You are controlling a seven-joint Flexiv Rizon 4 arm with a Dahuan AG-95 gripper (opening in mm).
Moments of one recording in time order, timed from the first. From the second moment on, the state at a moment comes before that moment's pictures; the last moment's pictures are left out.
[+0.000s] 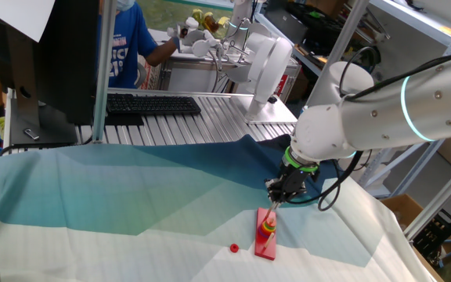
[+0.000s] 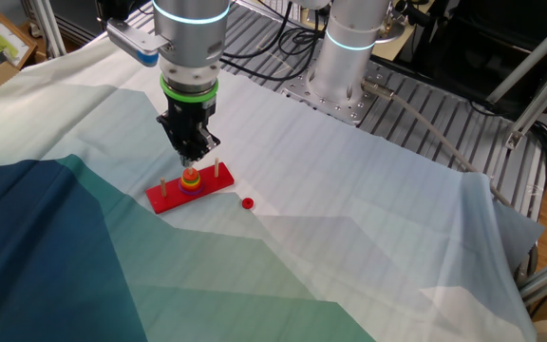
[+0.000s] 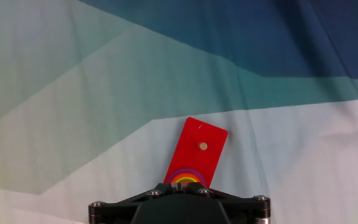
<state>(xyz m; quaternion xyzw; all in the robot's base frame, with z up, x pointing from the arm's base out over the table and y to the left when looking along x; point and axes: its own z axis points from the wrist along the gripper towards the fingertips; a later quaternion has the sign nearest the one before) 0.517 -0.112 0.103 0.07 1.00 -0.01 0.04</state>
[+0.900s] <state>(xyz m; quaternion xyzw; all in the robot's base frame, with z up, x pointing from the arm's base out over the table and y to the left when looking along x) 0.516 -0.114 0.100 0.08 1.00 -0.01 0.04</state>
